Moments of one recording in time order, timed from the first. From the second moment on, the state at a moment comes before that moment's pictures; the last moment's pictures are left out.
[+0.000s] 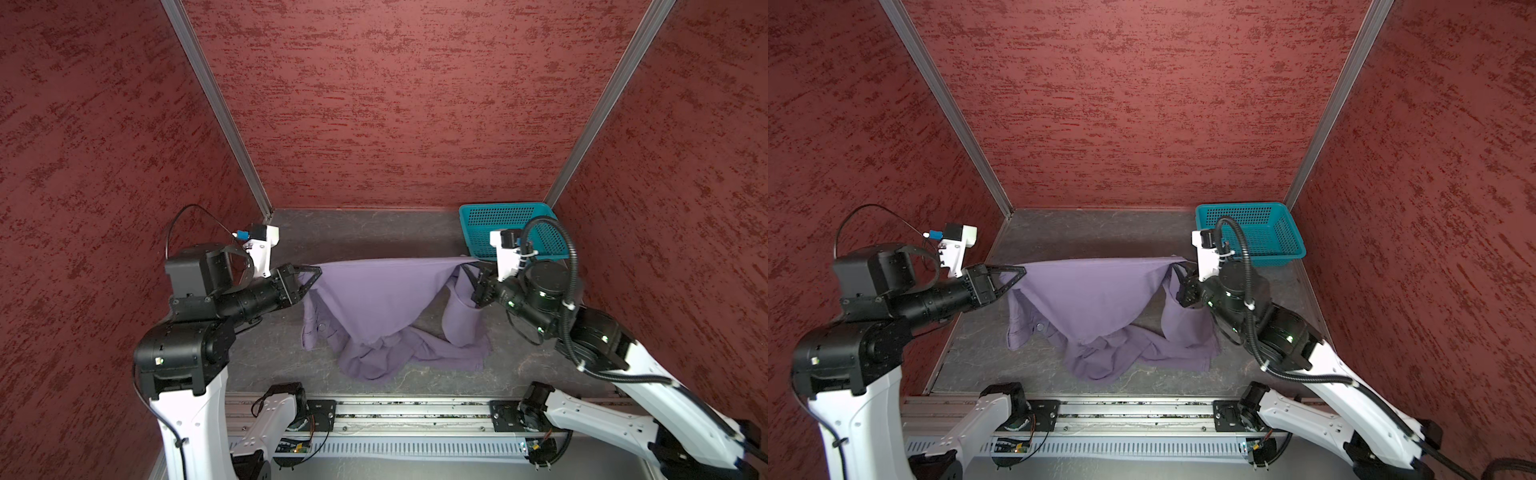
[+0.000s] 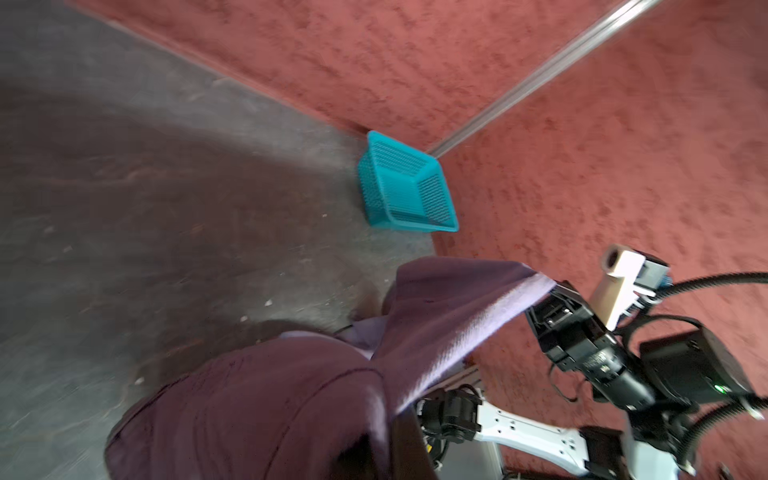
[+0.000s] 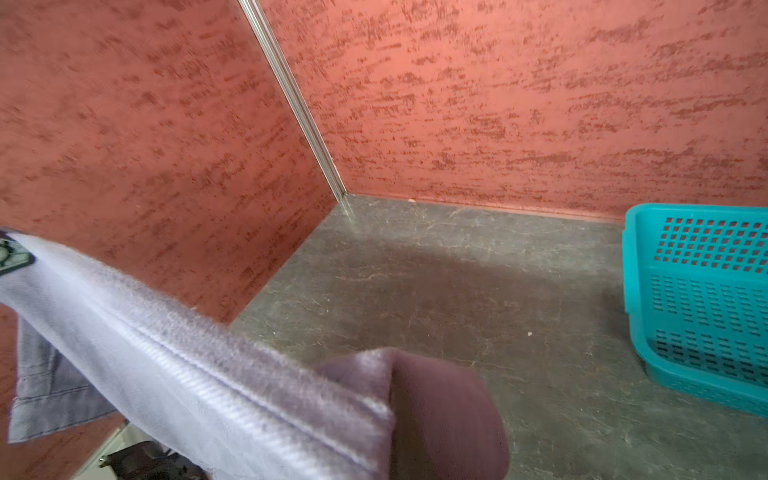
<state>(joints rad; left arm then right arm) 0.11 0.94 1.70 -1.39 0.63 -0.44 0.84 0.92 1.16 -0.50 0.23 0.40</state>
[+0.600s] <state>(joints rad) 0.02 1.65 1.67 -1.04 -0.02 -0.46 0.57 1.56 1.29 -0.39 0.29 0.33</state>
